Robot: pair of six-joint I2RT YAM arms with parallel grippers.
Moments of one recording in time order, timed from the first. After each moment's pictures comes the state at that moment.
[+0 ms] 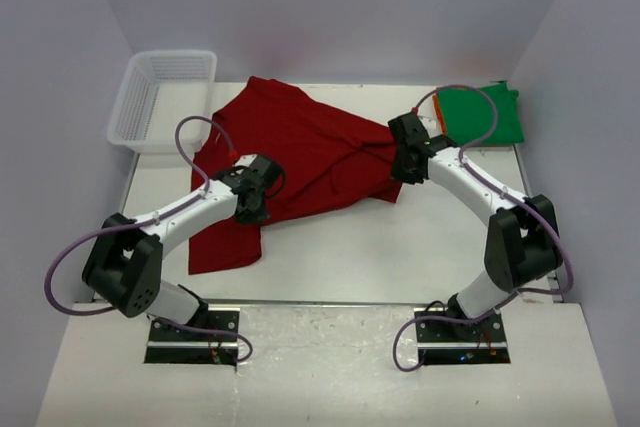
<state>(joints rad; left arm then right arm) -0.57 1.44 0.94 -0.75 -0.36 -0.73 0.44 1.59 1.18 -0.68 0.31 0.64</state>
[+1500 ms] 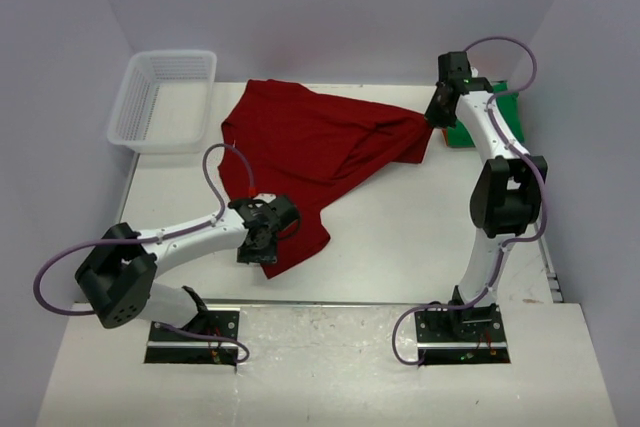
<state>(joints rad) -0.84 1.41 0.81 -0.90 -0.30 -0.85 0.08 1.99 1.83 -0.82 0.19 0.50</state>
